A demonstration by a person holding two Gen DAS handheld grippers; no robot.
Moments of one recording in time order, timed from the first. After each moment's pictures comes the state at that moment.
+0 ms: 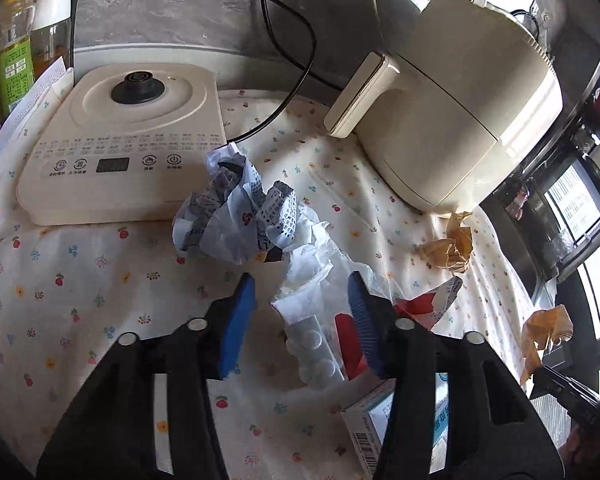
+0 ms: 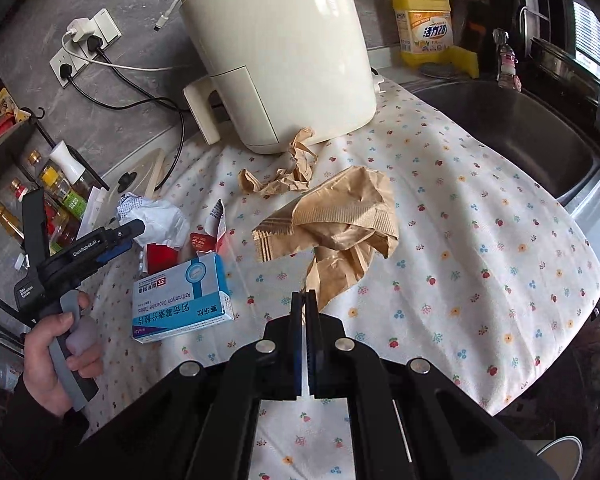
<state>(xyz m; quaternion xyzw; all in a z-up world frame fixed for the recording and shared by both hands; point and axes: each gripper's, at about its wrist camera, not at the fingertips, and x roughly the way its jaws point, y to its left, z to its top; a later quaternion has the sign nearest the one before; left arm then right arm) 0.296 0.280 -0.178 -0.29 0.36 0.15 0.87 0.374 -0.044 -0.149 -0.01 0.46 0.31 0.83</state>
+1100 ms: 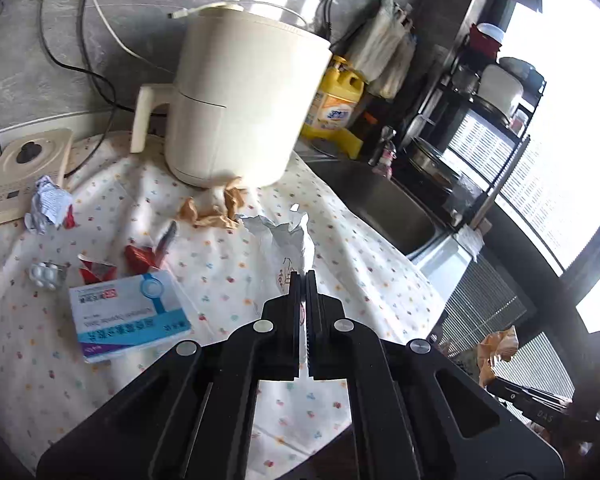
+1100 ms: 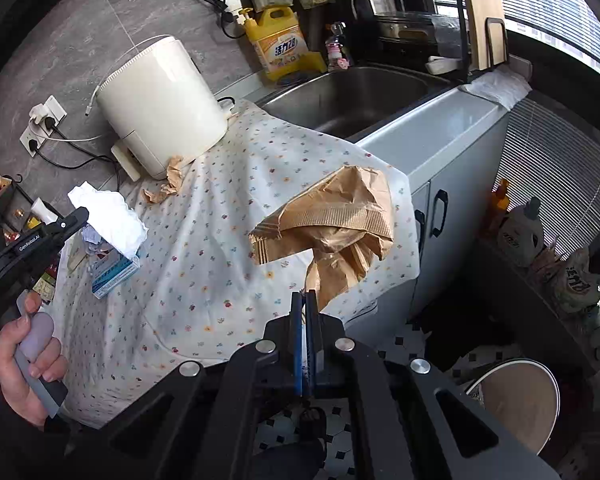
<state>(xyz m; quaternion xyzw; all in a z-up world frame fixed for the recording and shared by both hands) 0.290 0.040 -0.094 -0.21 0.31 0.04 0.93 0.326 -0.299 -0.141 0.08 0.46 0.20 0.86</state>
